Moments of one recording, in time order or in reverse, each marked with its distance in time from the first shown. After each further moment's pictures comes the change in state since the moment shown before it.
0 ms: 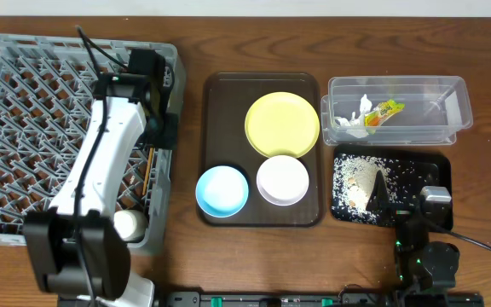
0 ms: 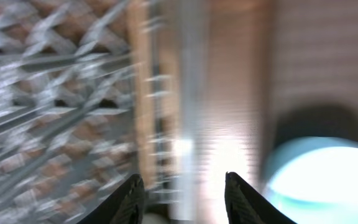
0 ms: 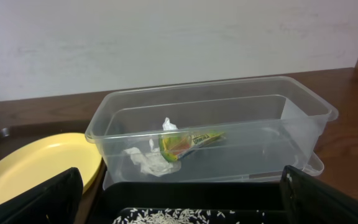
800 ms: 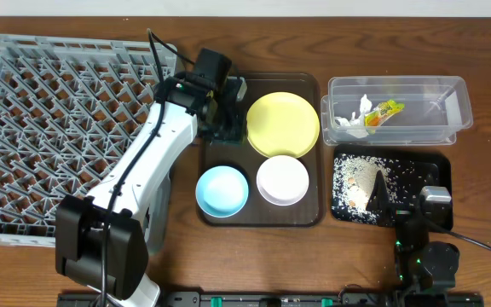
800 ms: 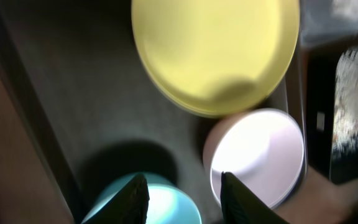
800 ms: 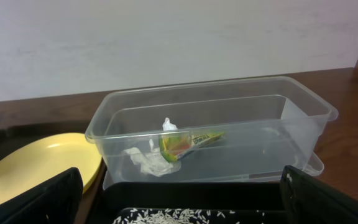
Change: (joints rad) left arm -0.272 0.052 0.011 0.207 0.355 -0.183; right arm 0.000 0.000 0.000 0.000 0.000 0.000
